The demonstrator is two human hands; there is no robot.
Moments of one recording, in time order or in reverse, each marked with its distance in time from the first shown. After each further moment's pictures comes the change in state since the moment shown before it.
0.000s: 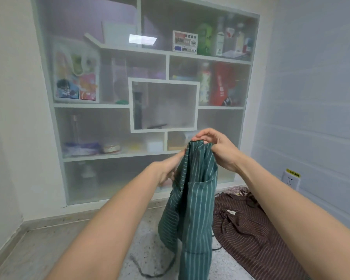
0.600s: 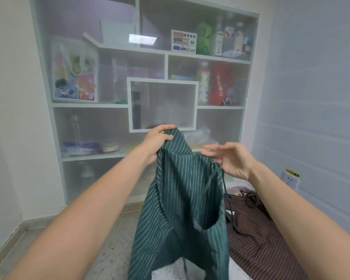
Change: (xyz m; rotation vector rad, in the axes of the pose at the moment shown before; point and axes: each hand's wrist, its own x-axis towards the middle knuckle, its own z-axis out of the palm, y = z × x) left_hand -0.001 0.023 -0.043 -0.431 0.356 0.418; right_hand -0.021 0.006 -0.039 0.261 0.051 0.332
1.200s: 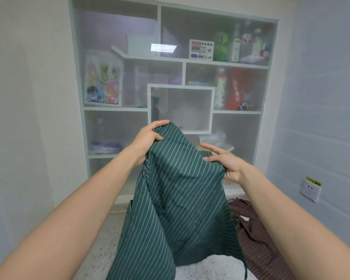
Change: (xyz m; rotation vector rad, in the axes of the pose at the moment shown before) left_hand -0.058 0.023 -0.045 0.081 0.062 0.109; right_hand -0.006 0.013 0.044 -0.187 -0.063 0.041
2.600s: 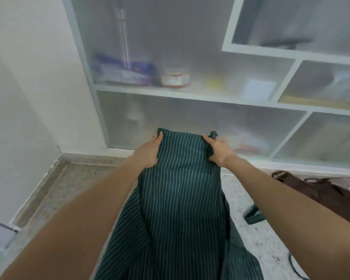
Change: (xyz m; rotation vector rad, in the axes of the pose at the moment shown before) left_hand 0.240 -0.413 -0.222 1.131 -0.315 -0.437; right_hand 0.454 0.244 0.093 -1.446 -0.189 0.144
